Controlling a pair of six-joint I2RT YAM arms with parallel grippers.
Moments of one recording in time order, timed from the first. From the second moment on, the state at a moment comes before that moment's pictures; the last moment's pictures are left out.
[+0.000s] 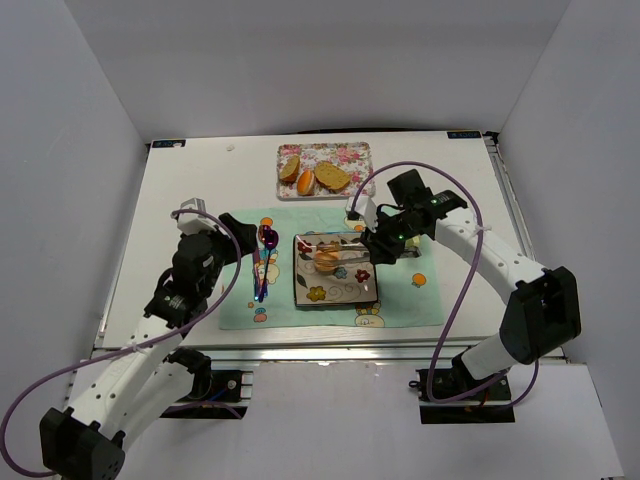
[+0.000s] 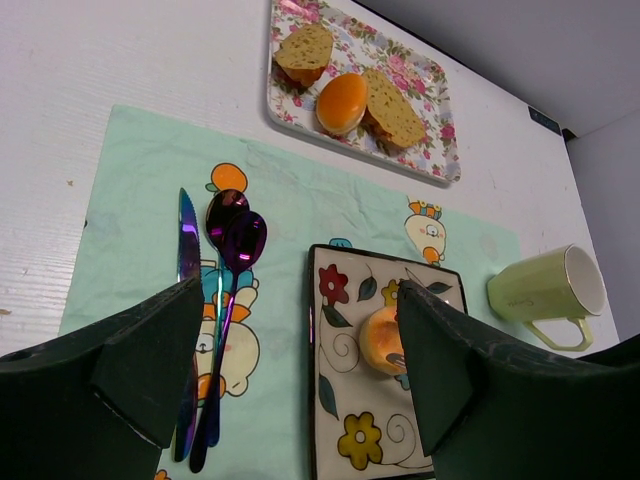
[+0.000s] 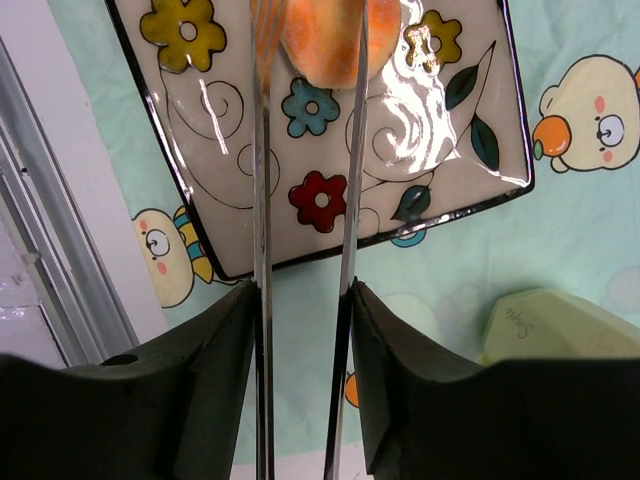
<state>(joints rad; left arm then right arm) -0.42 0.74 0.57 -0.08 -0.27 -0.61 0.51 1.49 1.23 -0.85 -0.49 -0.71</state>
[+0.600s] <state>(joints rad) -0.42 0.76 0.57 -0.08 -0.27 -0.61 0.51 1.53 1.45 -0.79 -0.47 -0.69</state>
